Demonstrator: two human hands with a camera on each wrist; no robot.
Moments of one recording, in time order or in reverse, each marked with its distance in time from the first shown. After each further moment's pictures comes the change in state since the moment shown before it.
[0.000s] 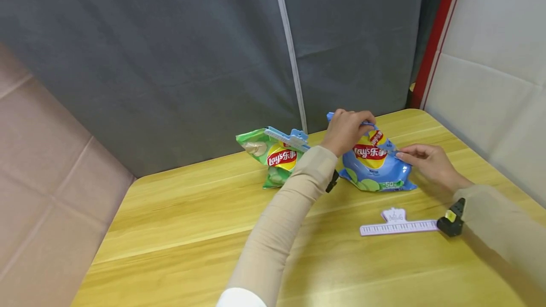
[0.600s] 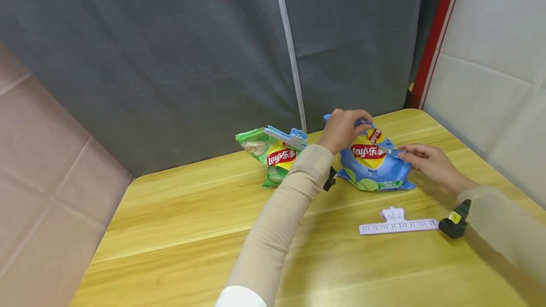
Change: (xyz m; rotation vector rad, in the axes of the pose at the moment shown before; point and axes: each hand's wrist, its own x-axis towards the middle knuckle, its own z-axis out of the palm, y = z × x) left_hand 0.003 -0.009 0.001 -0.126 0.031 0.015; right_hand -0.004 -0.006 -0.009 0.105 -0.173 0.141
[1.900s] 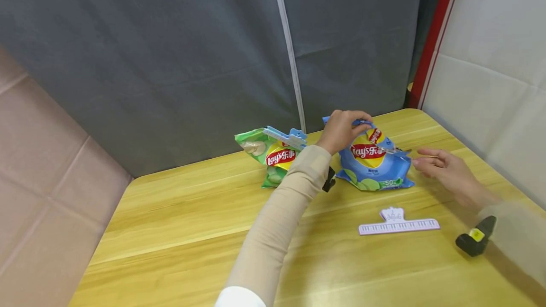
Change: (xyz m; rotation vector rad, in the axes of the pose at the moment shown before) left_hand -0.004 -0.004 0.000 -0.138 0.019 -0.014; right_hand -0.022 0.011 -0.013 0.069 0.003 -0.002
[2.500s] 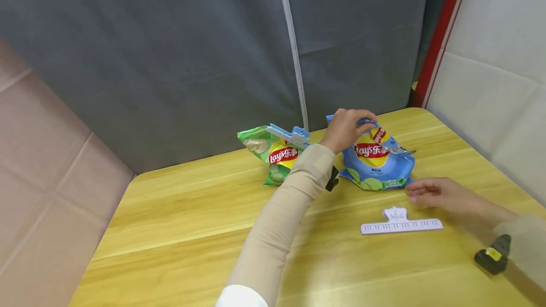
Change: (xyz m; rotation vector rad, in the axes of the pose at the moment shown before) left_hand 0.004 0.004 0.005 0.033 -0.004 0.028; right_hand -0.022 0.016 0.006 -0.141 -0.386 -0.151
